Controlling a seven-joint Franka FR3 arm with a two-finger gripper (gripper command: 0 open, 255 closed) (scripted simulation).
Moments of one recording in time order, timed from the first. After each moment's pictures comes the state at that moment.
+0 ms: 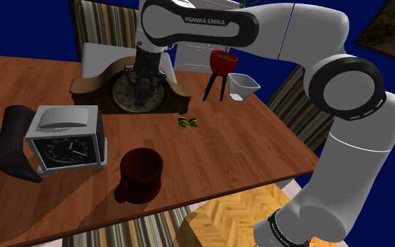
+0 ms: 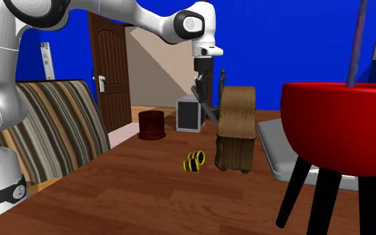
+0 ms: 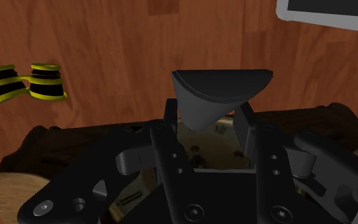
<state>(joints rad) 0.09 0.35 0.38 -1.46 -0.07 1.84 0.83</state>
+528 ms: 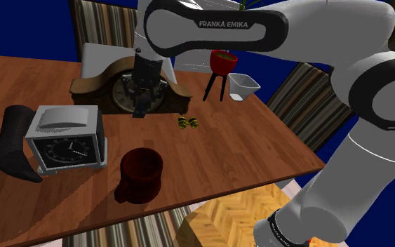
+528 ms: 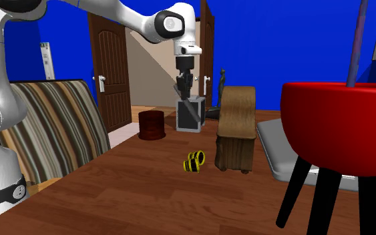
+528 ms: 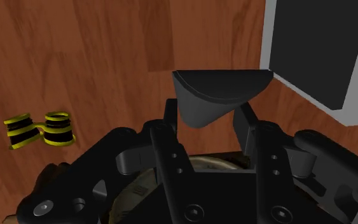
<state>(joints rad) 0.11 0.17 0.42 -1.69 -0.01 1.90 0.89</state>
